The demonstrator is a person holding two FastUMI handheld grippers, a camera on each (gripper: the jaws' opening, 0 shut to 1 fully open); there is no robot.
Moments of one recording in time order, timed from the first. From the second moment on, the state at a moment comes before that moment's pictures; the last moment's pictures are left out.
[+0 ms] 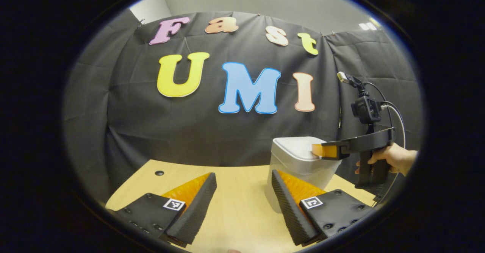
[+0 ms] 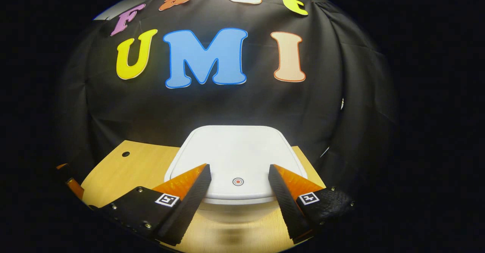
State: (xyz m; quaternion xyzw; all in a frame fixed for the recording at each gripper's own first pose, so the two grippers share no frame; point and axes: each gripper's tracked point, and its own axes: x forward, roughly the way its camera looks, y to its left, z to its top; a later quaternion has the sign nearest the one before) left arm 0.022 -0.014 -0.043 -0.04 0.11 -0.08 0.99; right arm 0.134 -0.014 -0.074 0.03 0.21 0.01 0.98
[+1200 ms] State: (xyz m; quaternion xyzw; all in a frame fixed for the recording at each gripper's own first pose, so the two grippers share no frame) left arm 0.009 -0.006 -0.026 -0.03 0.10 -0.03 0.99; right arm 0.141 -0.015 -0.067 0.06 0.13 0.00 0.99
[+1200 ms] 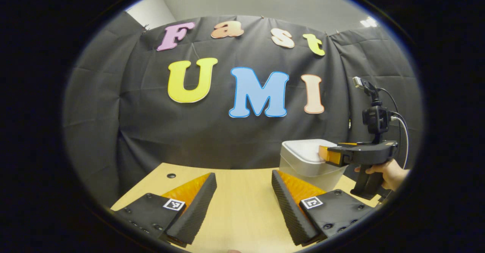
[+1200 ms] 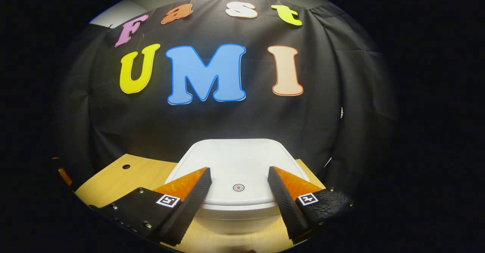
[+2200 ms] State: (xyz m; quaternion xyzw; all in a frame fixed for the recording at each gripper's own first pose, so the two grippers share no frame) left arm 0.001 -0.028 -0.019 -0.01 0.09 0.00 1.00; right arm 0.133 -0.032 -0.047 0.07 0.08 0.02 0.99
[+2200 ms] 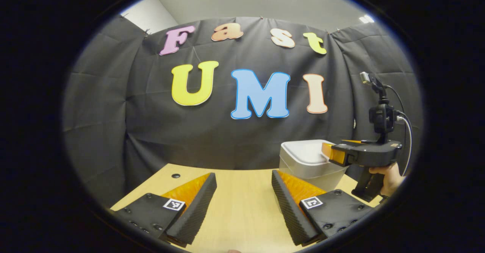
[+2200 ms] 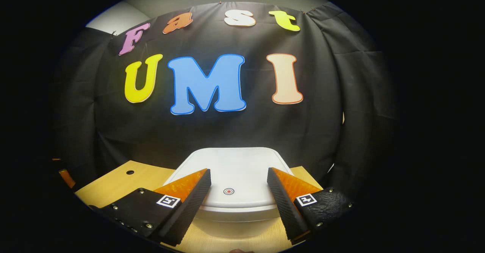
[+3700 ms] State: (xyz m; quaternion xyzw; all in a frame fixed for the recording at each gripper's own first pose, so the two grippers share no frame) left arm 0.004 0.006 0.014 0.00 0.02 0.04 1.00; right arm 0.046 -0.020 0.018 0.03 0.00 0.05 1.00
